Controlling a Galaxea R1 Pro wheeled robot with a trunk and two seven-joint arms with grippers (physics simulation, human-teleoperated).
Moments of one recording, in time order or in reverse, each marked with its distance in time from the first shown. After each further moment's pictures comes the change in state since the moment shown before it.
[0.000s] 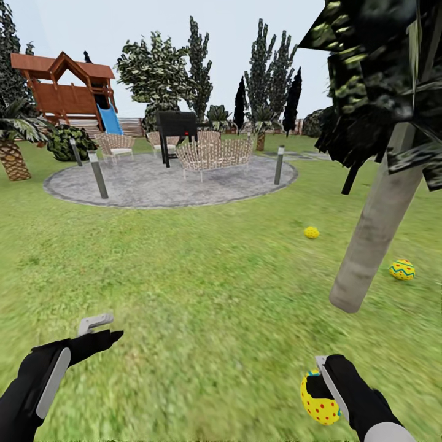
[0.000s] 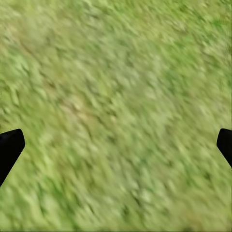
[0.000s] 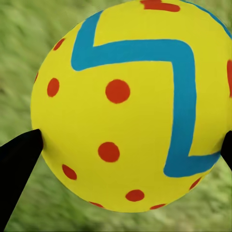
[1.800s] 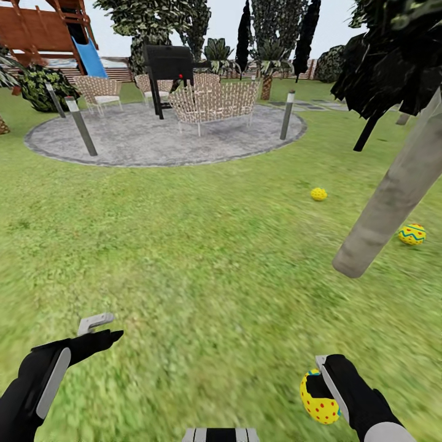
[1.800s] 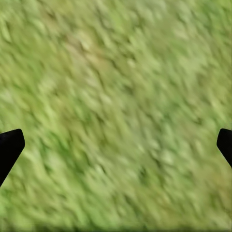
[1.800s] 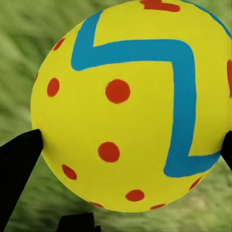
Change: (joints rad) left arm 0.000 -0.001 0.000 -0.002 0.000 0.000 0.000; right arm 0.000 0.001 0.000 -0.003 0.000 0.000 -0.002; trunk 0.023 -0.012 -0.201
